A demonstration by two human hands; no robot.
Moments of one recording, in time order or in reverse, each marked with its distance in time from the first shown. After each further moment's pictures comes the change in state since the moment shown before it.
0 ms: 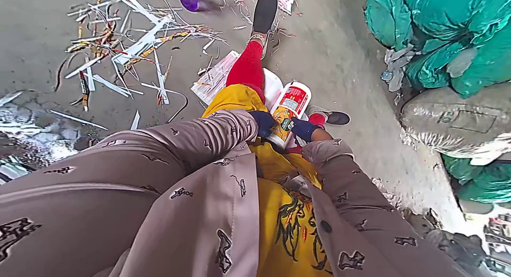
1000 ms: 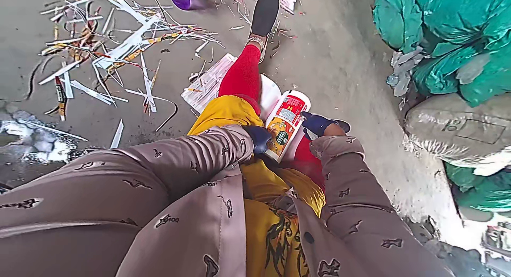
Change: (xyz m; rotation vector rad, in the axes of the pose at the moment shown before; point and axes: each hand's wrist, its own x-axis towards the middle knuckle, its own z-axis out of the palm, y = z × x) left_hand 0.037 -0.014 0.004 -0.063 -0.064 -0.028; right_hand 0.069 0.022 -0.082 0.050 0.020 -0.021
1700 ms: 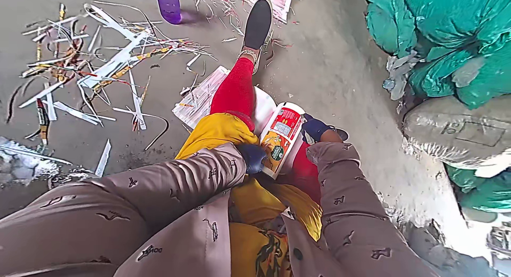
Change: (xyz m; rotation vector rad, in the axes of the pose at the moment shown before) left_hand 0.040 -0.035 0.053 0.033 0.127 0.096; right_hand 0.041 0.002 -0.026 0.110 0.115 0.063
